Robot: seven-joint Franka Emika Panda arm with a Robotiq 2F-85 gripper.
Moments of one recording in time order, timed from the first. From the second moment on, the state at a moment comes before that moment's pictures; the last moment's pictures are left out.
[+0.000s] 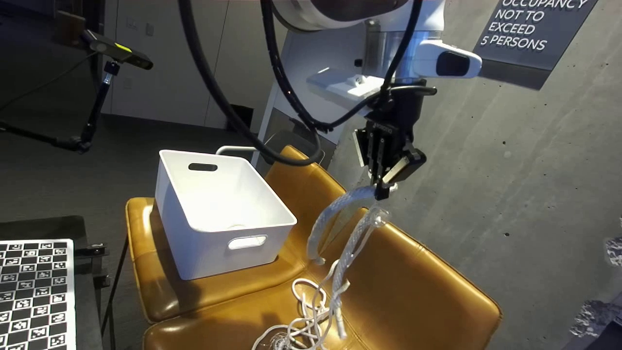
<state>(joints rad) -0.17 0.15 -0.17 -1.82 0.00 2.34 -0.06</state>
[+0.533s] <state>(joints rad) -0.17 0.12 -0.17 -1.89 0.00 2.36 -0.06</state>
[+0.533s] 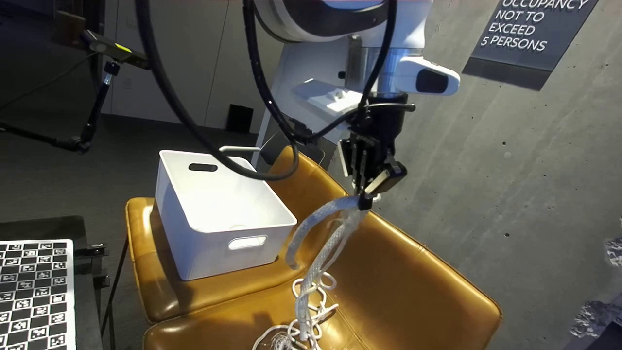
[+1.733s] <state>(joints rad) -0.23 0.25 -0.19 -1.76 0.04 2.40 -0.11</state>
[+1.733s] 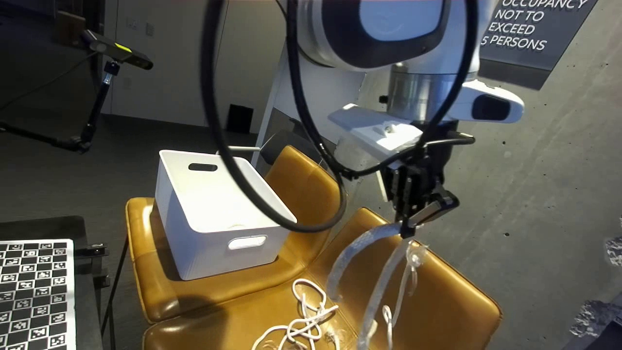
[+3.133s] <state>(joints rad) -0.28 0.24 -0.18 -1.65 0.15 2.05 -0.23</state>
